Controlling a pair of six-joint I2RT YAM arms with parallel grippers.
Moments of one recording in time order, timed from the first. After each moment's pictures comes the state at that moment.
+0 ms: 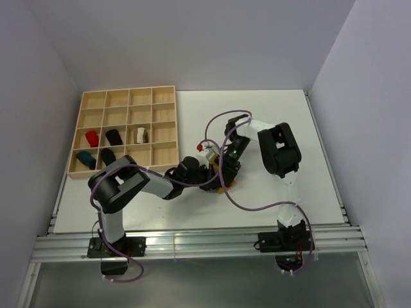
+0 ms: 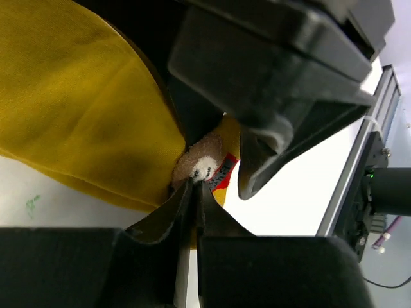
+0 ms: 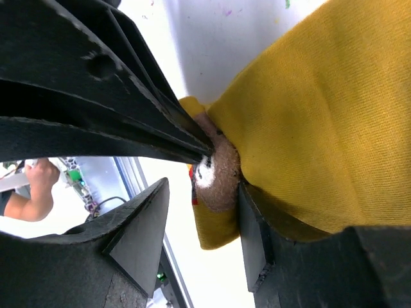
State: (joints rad) left arm -0.89 1.86 0.70 0.69 0.25 -0.65; right arm 0.39 2.23 1.56 -1.37 -0.76 -0.89
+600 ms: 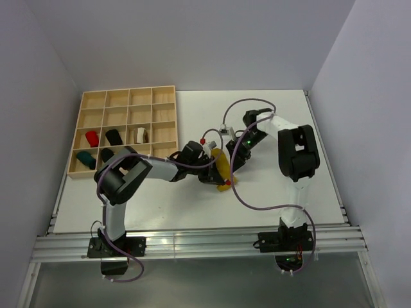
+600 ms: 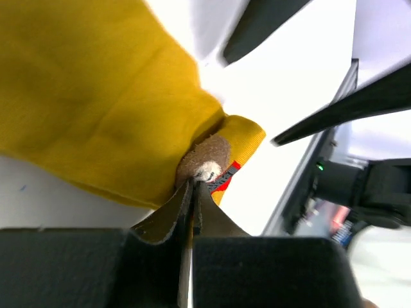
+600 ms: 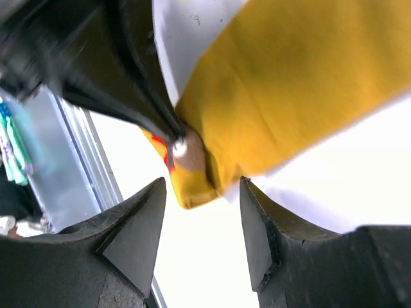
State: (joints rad) left arm -0.79 1.96 0.94 0.38 0.50 -0.78; right arm 0.24 2.08 1.49 -1.19 -0.81 -0.80
